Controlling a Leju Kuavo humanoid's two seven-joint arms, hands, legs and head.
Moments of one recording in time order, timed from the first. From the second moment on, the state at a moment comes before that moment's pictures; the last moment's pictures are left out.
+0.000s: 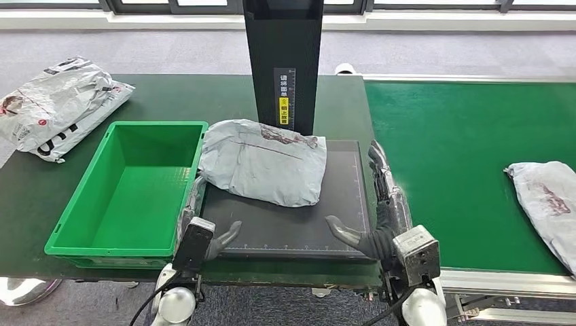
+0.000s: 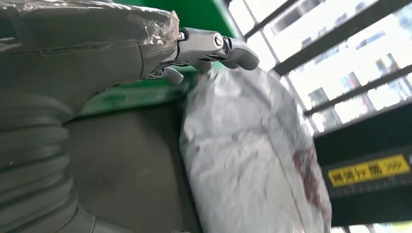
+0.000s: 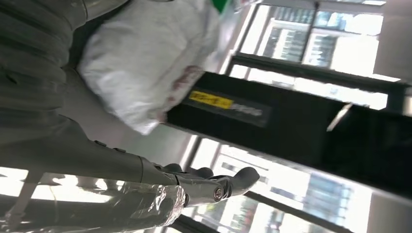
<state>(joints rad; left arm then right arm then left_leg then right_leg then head) -0.03 -0.26 -0.07 -1.38 -0.52 0.33 -0.32 0.02 0.16 0.15 -1.72 0.17 0.05 -0.36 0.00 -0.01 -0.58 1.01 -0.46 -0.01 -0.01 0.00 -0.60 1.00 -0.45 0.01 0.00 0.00</state>
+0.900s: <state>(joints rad) -0.55 -0.29 -0.15 -0.93 -1.50 0.53 0.04 -0.07 0.18 0.11 -1.43 0.10 0.10 -0.41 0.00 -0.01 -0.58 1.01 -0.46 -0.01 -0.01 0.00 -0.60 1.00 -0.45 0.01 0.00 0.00</state>
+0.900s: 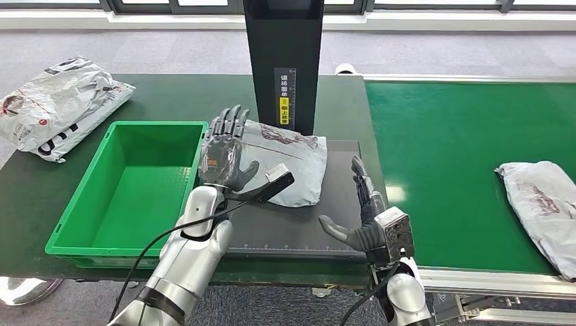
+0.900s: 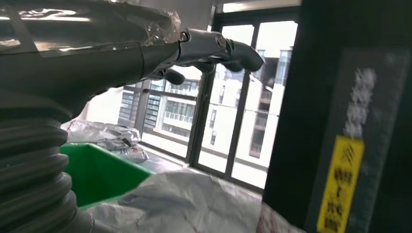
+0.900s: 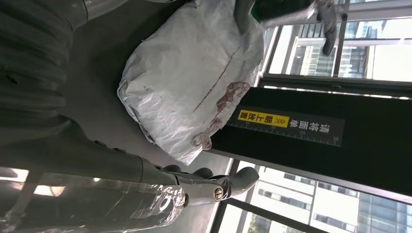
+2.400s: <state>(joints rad) -0.88 -0.26 -0.31 -0.32 -1.52 -0.05 0.00 -0.12 0.20 0.14 -1.31 0.10 0.18 -0.40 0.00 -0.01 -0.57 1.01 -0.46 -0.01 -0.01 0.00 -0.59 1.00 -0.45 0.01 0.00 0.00</state>
